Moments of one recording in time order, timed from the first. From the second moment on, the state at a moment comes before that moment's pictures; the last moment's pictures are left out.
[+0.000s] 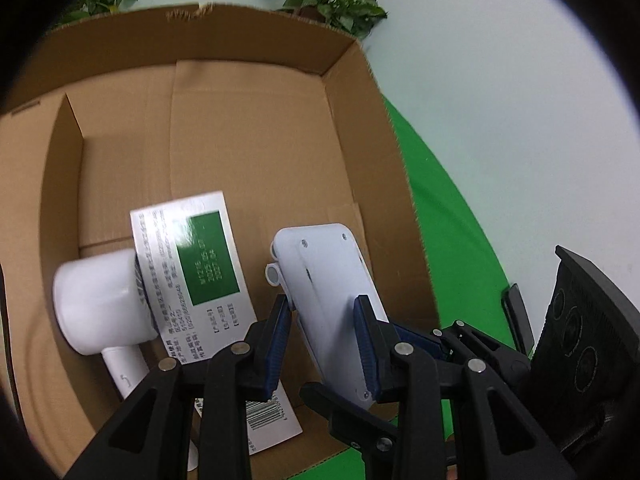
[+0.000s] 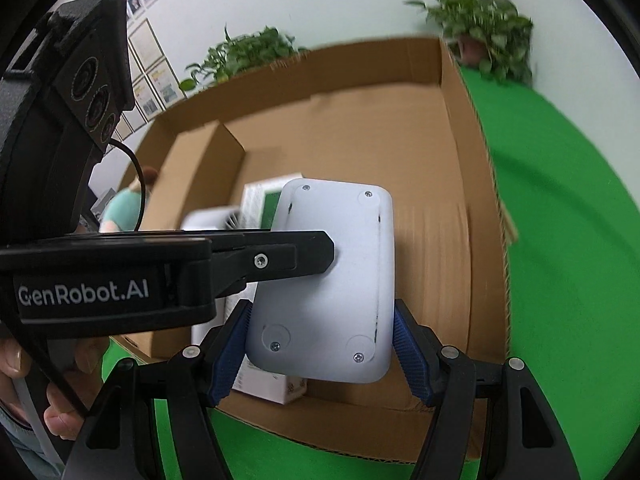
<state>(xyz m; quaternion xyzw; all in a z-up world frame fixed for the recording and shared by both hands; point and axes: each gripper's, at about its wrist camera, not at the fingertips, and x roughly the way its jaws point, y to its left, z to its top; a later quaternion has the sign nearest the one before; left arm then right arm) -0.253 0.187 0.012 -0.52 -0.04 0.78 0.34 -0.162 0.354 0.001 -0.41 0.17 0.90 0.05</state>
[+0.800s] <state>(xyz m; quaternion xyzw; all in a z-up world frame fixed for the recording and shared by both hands) -0.247 0.182 -0.018 -0.56 -0.04 0.76 0.33 -0.159 0.356 -0.042 -0.47 0.21 0.86 0.01</state>
